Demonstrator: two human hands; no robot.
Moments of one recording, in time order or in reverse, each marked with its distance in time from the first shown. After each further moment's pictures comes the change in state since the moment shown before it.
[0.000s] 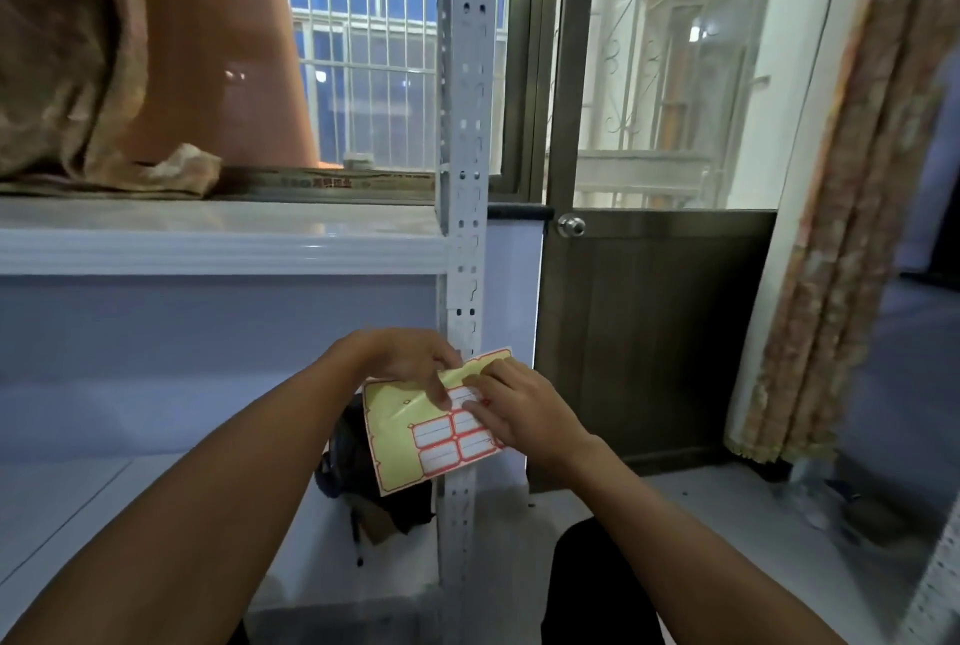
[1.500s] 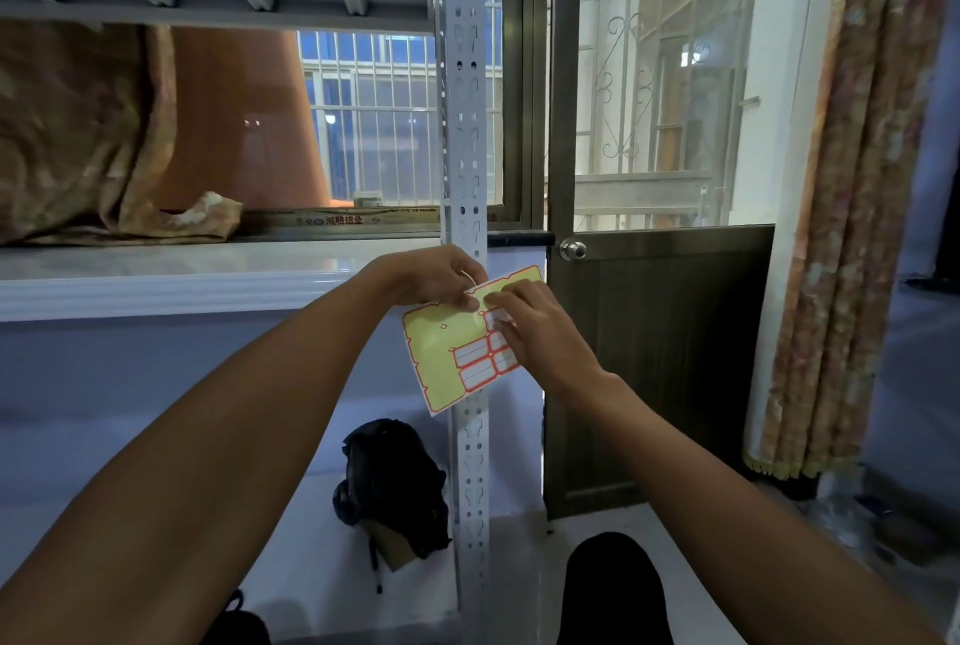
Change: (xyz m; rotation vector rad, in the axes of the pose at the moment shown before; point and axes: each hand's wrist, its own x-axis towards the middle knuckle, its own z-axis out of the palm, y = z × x) left_hand -0.033 0.076 -0.088 -0.093 0.357 0.044; right_hand 0.069 -0.006 -0.088 -0.021 0.202 0.137
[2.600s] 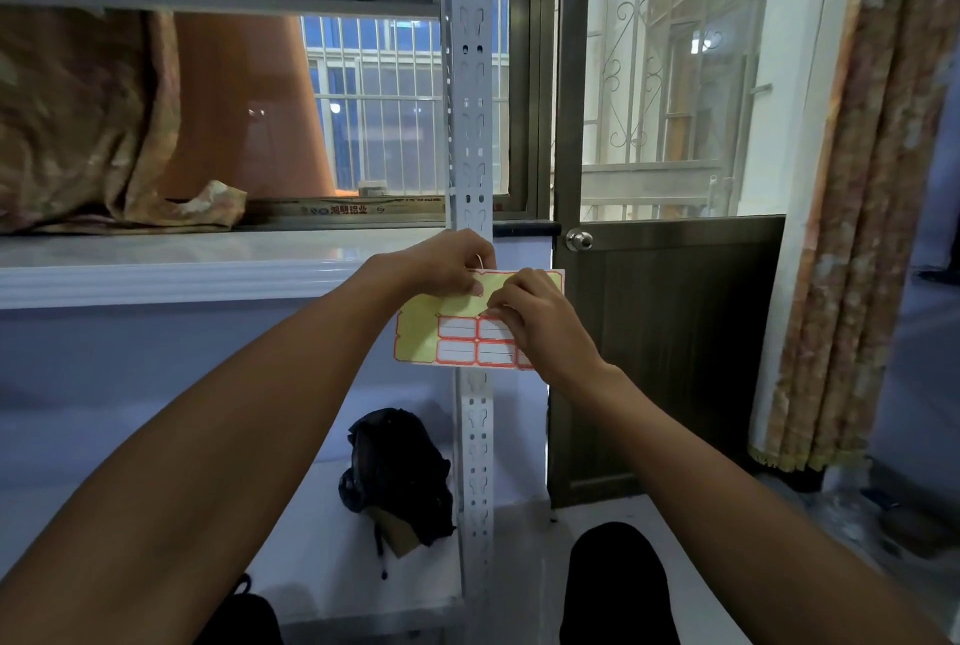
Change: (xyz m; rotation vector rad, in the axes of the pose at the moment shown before) left_hand 0.000 0.009 0.010 0.304 0.199 0.082; right_hand 0.004 -0.013 -0.004 0.066 0.007 0.039
